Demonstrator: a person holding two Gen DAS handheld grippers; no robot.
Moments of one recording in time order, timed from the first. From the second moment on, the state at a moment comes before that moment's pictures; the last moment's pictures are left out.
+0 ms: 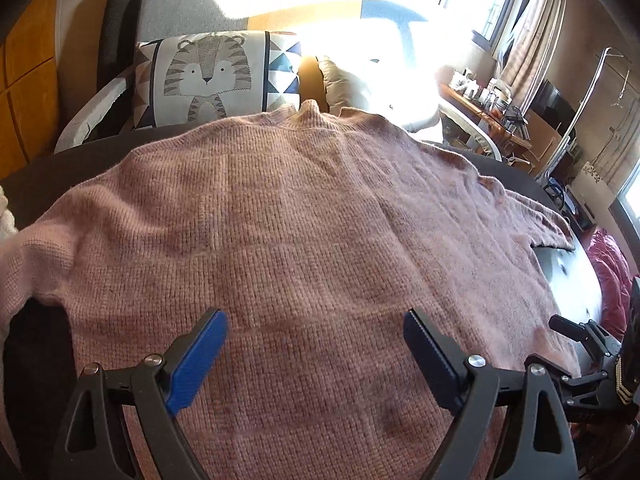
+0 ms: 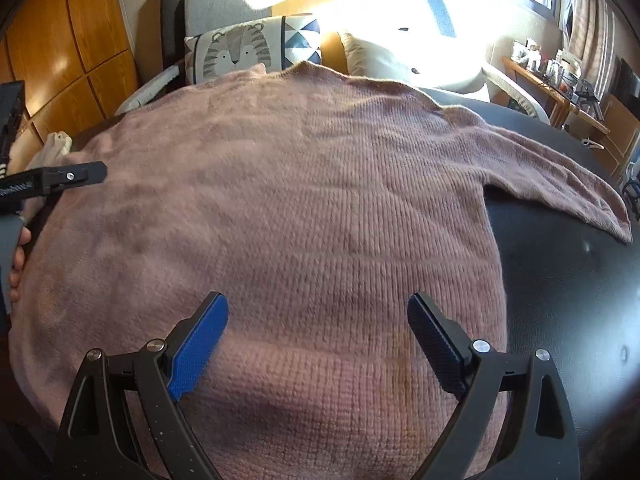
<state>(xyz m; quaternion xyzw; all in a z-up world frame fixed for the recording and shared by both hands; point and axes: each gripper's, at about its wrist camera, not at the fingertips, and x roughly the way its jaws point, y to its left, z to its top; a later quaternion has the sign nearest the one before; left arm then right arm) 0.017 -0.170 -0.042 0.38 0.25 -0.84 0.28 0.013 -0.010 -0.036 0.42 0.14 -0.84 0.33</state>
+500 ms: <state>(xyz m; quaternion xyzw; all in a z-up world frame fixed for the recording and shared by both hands) -0.033 -0.243 -0.079 0.41 0.19 -0.82 0.35 -0.104 -0.098 -0.062 0.46 0.16 -0.81 0.34</state>
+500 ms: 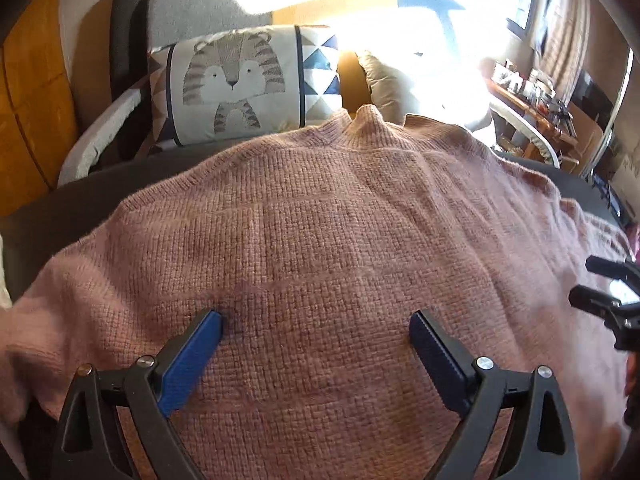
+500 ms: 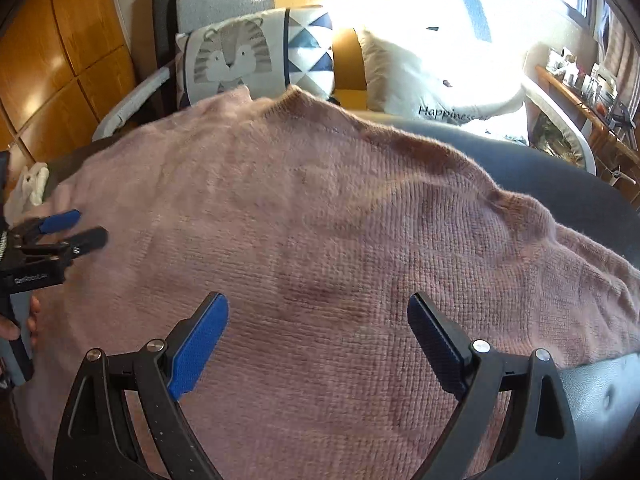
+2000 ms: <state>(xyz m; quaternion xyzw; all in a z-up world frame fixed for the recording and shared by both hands) -0.006 -0.225 -0.074 0.42 0.22 -0.82 0.31 -0.051 -0.084 -0.039 0.46 0.13 -0.76 0.44</state>
